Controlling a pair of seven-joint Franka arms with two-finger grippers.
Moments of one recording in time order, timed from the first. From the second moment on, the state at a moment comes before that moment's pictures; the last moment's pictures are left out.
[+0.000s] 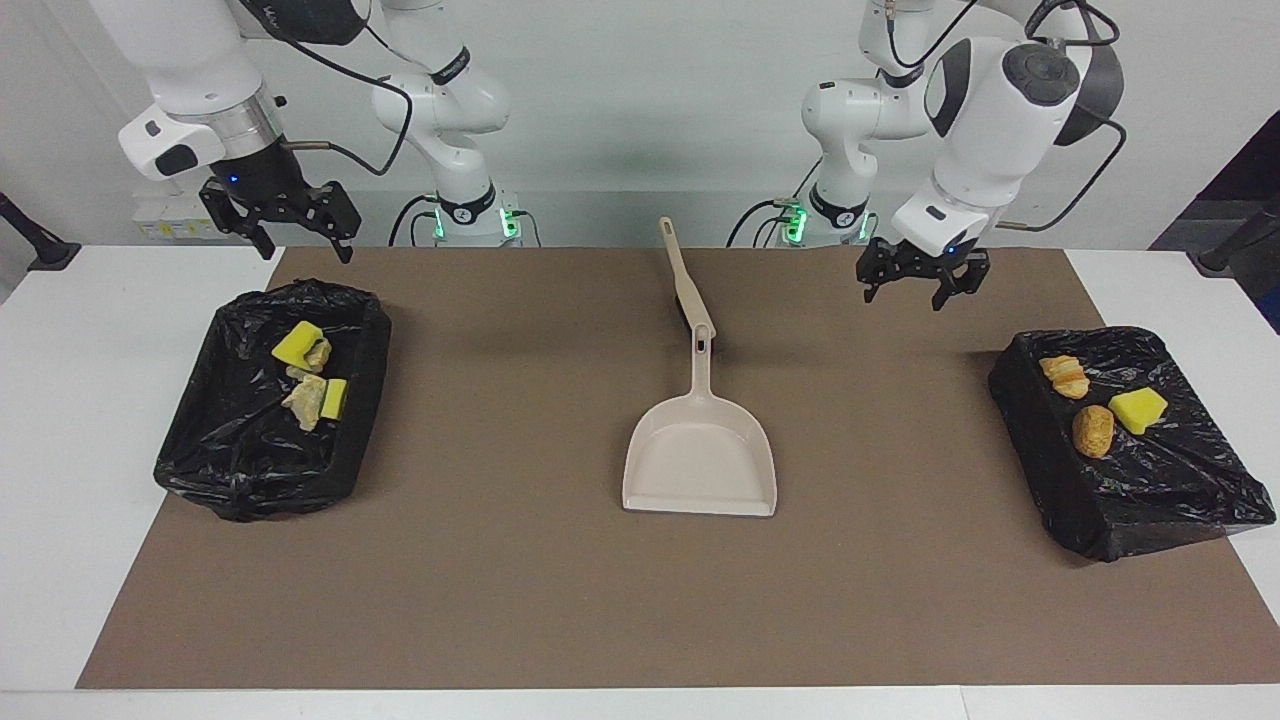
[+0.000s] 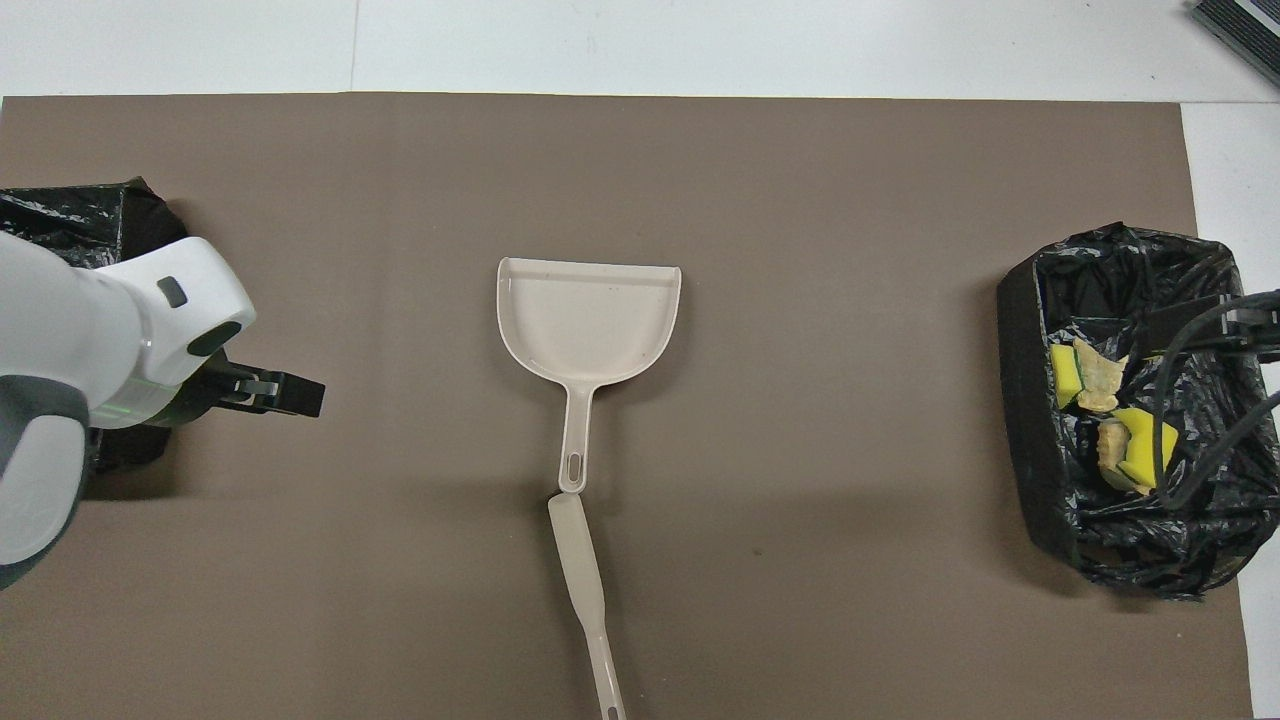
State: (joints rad) left arm -0.05 -0.13 -0.16 -1.88 -0.04 1.74 0.01; right arm -0.01 -0.03 -0.04 -1.57 -0.02 1.53 0.01
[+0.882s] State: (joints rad) left arm 0.01 0.01 -0.15 -1.51 -0.01 1.49 0.10; right arm -0.01 -0.03 -0.04 -1.57 -0.02 1.53 0.01
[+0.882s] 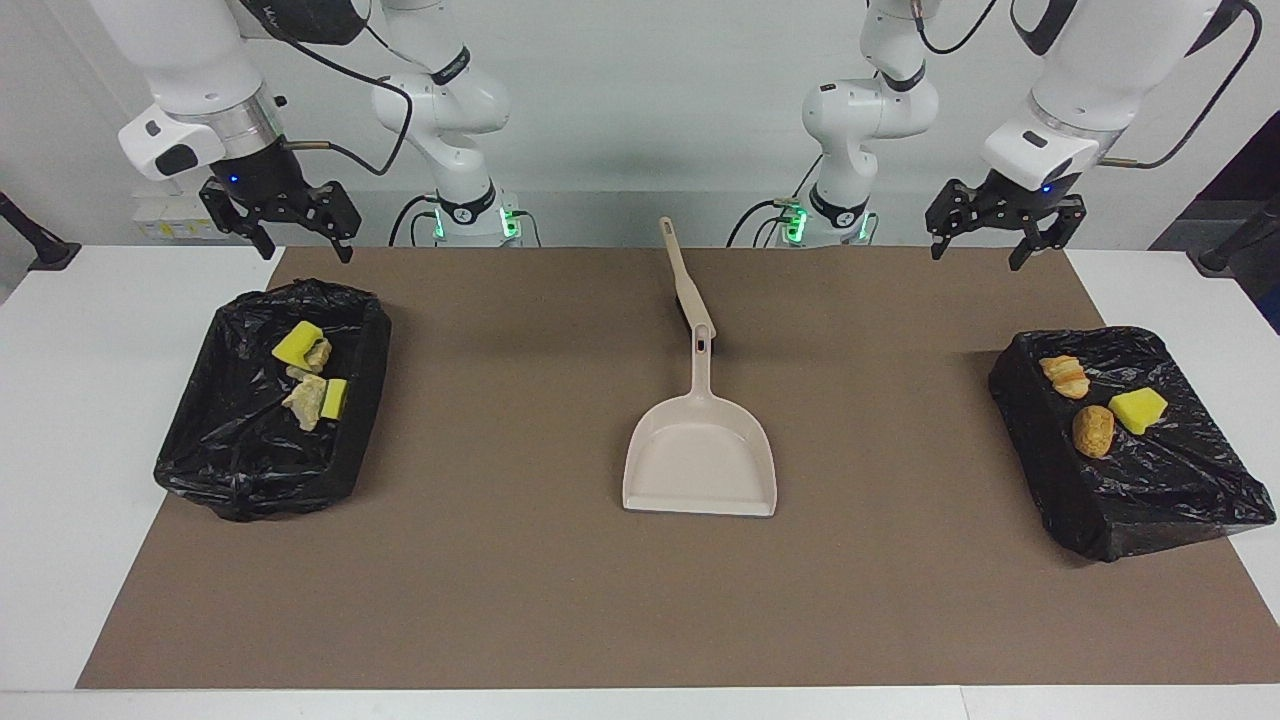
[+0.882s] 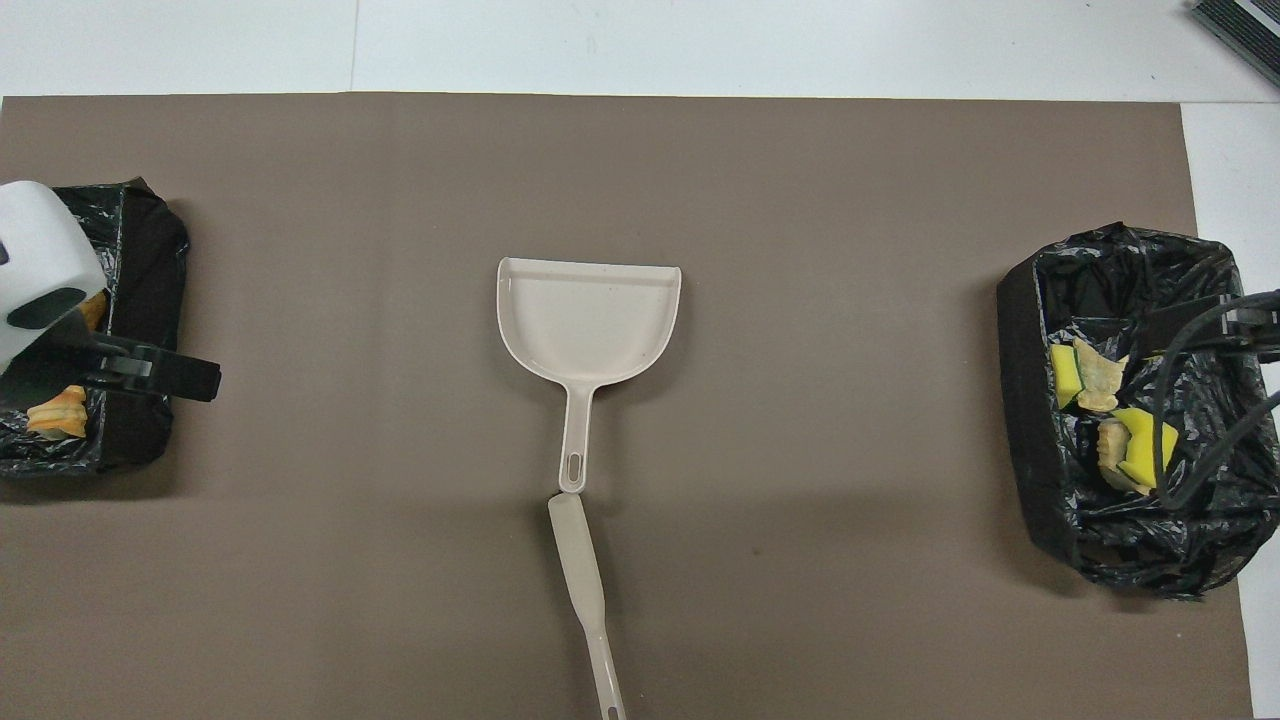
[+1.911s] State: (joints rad) left arm -0.05 0.01 -0.06 -1.50 -0.01 1.49 0.15; right arm -0.01 -0.03 -0.04 -1.57 -0.02 1.53 0.01
